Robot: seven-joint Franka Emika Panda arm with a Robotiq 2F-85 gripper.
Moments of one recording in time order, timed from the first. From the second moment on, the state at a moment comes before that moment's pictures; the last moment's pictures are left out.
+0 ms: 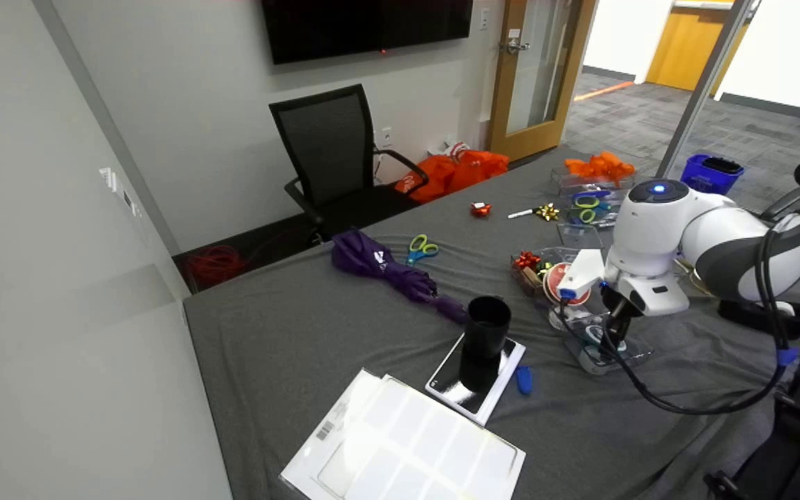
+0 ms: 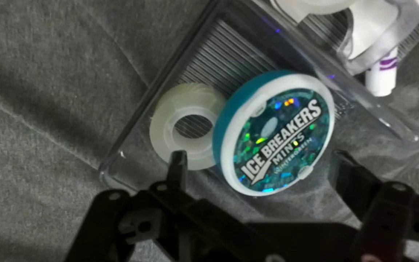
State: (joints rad) arm -1.08 0.75 1.02 -2.41 -1.16 2.38 -2.60
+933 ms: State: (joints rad) arm -0.70 0.50 0.61 -2.41 -1.46 2.94 -2.18
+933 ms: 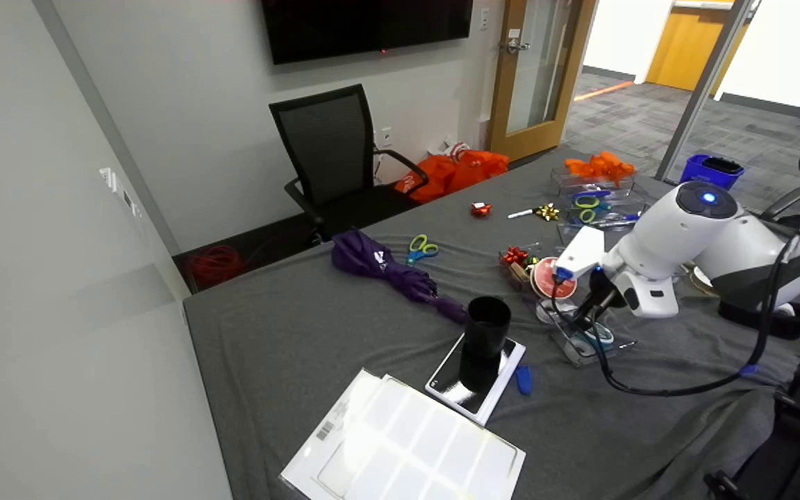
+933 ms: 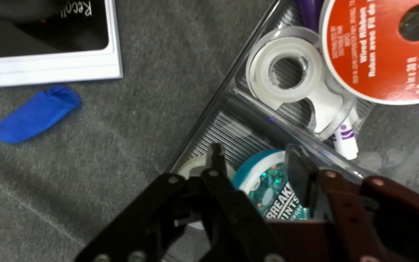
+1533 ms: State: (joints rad) arm -0.57 0.47 0.50 -2.41 -1.56 3.01 -1.82
